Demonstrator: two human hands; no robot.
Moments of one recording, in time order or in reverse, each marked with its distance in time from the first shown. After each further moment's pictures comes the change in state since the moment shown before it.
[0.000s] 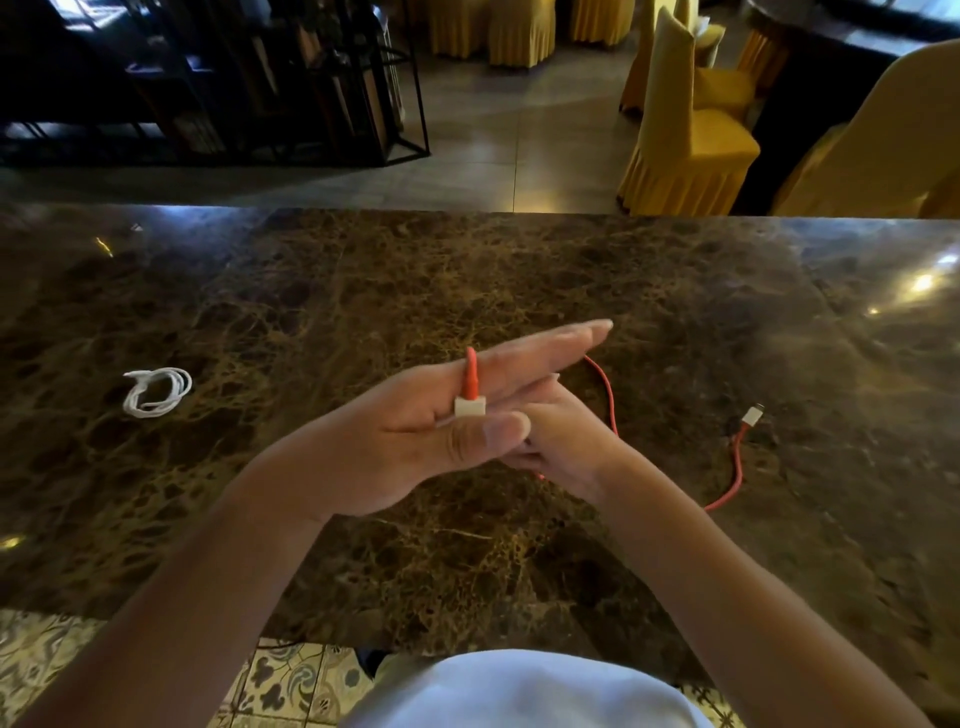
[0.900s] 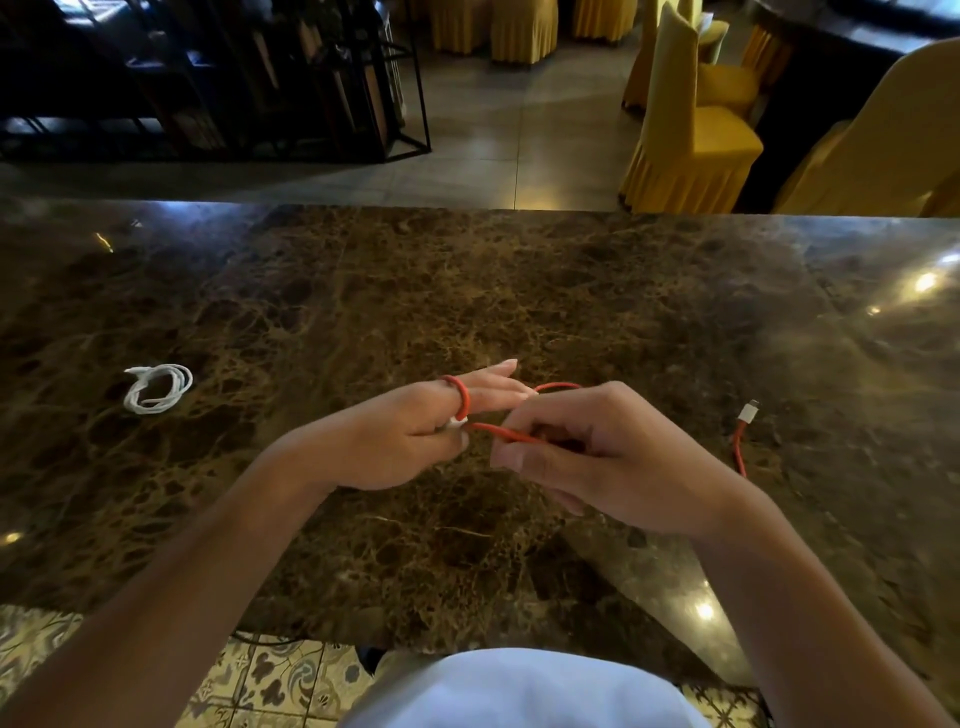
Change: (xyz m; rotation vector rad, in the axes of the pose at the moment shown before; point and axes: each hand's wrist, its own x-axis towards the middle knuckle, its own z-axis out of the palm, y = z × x) left_hand -0.003 -0.050 -0.032 0.460 -0.014 -0.264; right_hand -0.065 -0.064 0.003 -0.739 -0.072 -0.227
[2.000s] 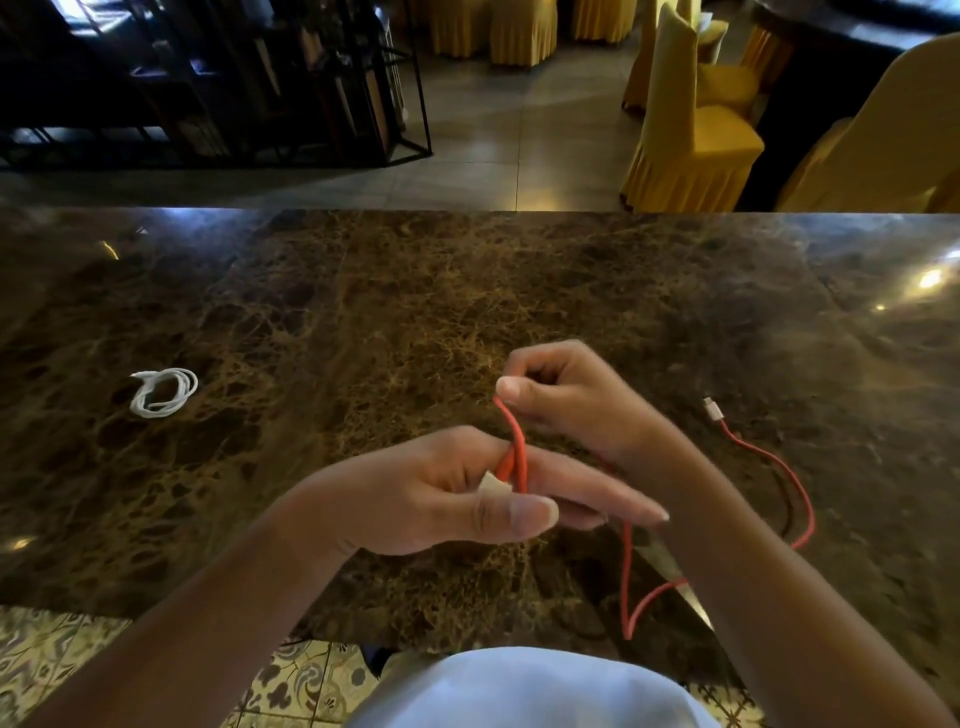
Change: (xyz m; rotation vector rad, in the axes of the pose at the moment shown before) left_hand -0.011 0.046 0.030 -0.454 -0.227 0.171; right_hand 0.048 0.054 0.008 0.438 0.048 0.002
